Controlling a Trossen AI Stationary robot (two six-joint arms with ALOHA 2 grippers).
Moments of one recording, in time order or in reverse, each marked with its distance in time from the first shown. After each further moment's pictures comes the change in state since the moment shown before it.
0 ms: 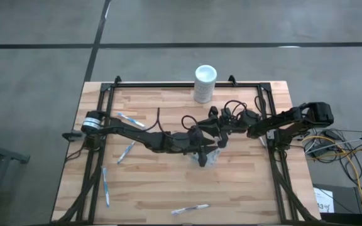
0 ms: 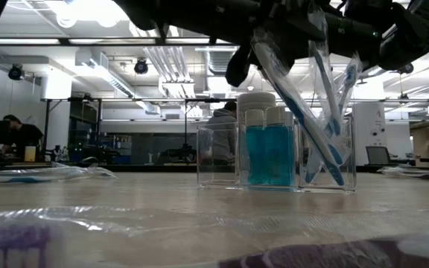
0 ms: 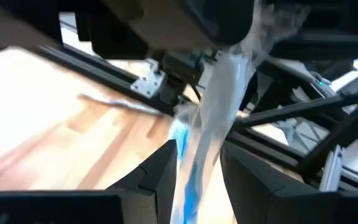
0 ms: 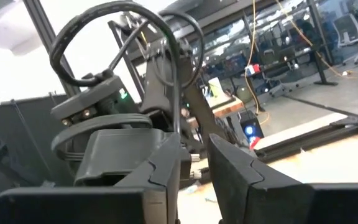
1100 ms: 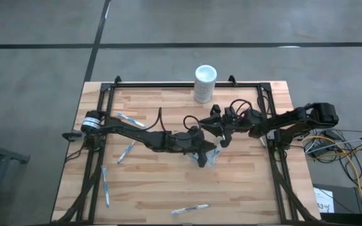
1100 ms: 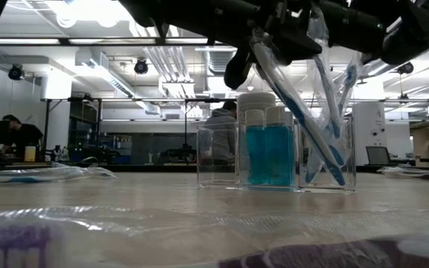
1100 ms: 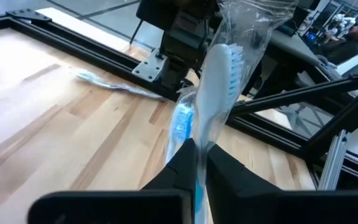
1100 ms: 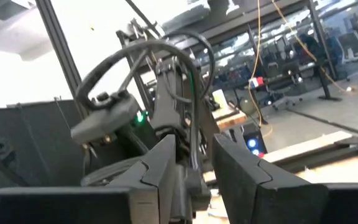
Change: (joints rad) left arm 0.001 -0.005 0.019 -0.095 0.027 -0.008; right arm 0.000 -0.064 0.000 -0.008 0.002 -0.025
